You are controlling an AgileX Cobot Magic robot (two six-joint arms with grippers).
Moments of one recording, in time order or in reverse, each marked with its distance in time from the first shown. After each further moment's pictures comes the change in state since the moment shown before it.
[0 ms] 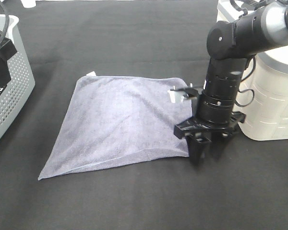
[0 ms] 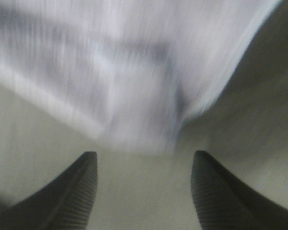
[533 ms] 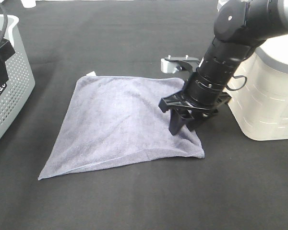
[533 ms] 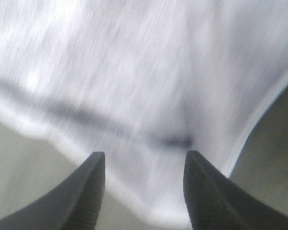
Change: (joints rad) left arm 0.000 0.000 0.000 0.016 0.000 0.000; right arm 0.000 -0.074 0.000 0.135 -0.293 -0.057
